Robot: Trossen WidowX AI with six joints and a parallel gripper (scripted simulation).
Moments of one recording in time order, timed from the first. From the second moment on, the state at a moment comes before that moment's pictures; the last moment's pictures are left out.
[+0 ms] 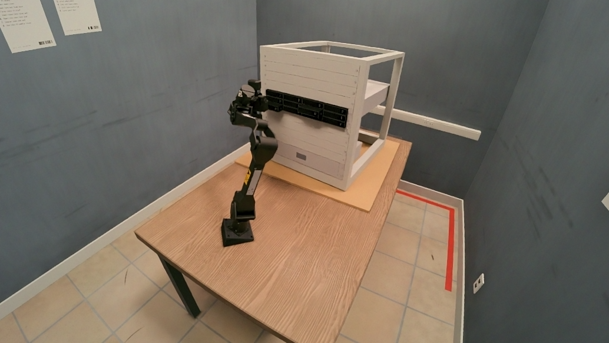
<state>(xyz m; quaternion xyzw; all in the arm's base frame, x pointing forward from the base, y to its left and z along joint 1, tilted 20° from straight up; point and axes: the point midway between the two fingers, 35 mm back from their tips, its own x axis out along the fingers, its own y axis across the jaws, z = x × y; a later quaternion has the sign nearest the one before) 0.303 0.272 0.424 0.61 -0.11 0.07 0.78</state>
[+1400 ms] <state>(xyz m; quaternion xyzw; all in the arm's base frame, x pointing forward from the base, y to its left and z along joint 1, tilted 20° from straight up) 0.312 0.268 0.433 0.61 -0.11 0.07 0.78</state>
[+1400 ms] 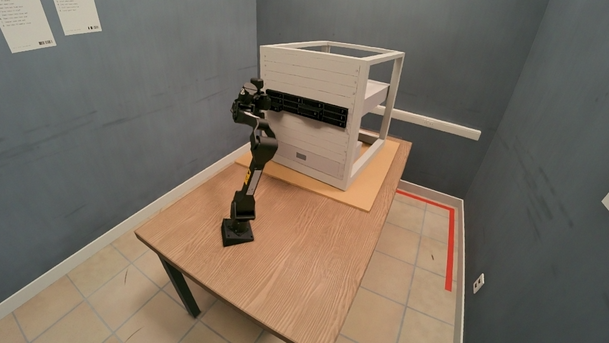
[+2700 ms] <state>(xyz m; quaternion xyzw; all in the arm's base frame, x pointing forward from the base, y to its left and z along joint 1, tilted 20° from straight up) 0.321 0.264 0.442 0.62 -0.11 0.07 0.78</state>
